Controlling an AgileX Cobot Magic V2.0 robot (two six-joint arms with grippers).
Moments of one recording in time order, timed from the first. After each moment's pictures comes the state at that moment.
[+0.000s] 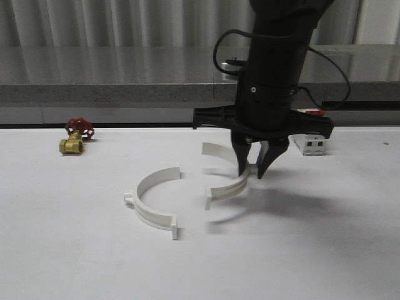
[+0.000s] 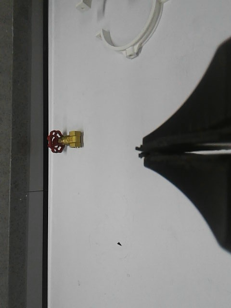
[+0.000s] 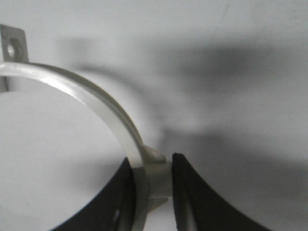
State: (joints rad) left arm -0.16 0.27 -0.44 0.05 0.66 -0.14; right arm 0.53 1.97 -1.41 -0.11 0.77 0.71
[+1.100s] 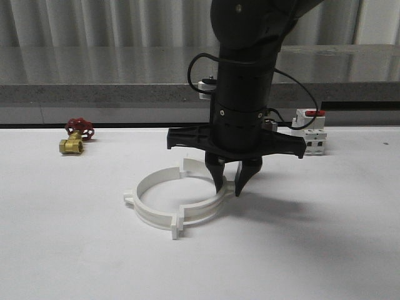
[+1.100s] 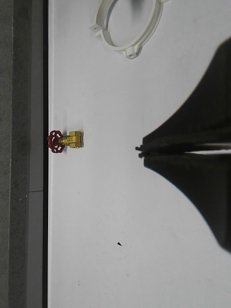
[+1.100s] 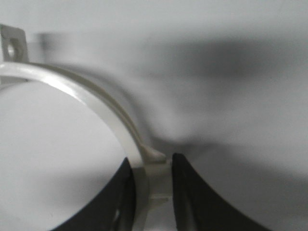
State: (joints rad) left arm -0.16 0.27 -0.44 0.05 0.66 -0.14; right arm 0.61 2.05 -1.44 -0.16 0.75 0.84
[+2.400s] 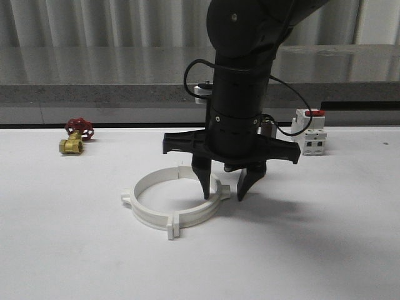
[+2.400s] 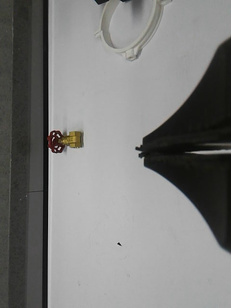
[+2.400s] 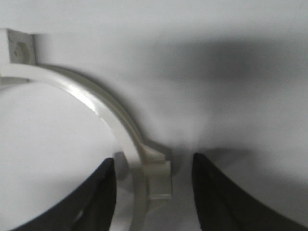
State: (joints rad) left arm -0.16 0.27 -0.44 0.05 0.66 -0.14; right arm 0.61 2.06 -1.44 -0.16 0.72 0.84
